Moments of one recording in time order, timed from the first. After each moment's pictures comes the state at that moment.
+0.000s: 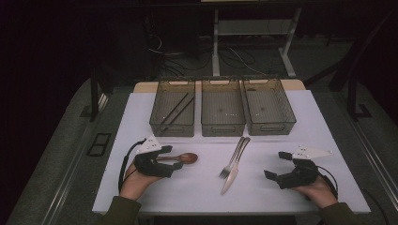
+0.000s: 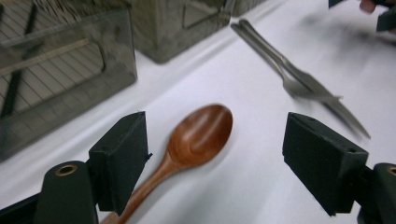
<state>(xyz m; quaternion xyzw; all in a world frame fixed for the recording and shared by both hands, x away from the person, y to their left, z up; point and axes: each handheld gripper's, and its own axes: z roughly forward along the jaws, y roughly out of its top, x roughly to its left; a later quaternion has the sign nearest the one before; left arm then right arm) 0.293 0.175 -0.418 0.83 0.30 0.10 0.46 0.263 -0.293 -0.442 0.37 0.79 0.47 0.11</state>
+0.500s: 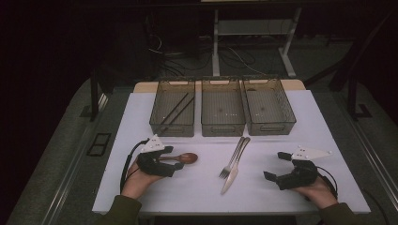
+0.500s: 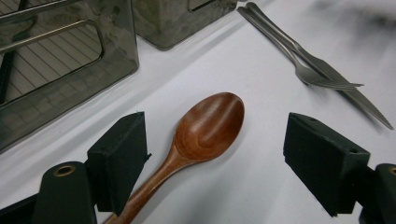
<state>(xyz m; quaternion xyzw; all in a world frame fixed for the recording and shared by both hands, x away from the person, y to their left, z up) 0.302 0.171 -0.426 0.84 0.30 0.10 0.45 0.262 -0.291 -0.440 0.36 0.80 0.47 0.11</state>
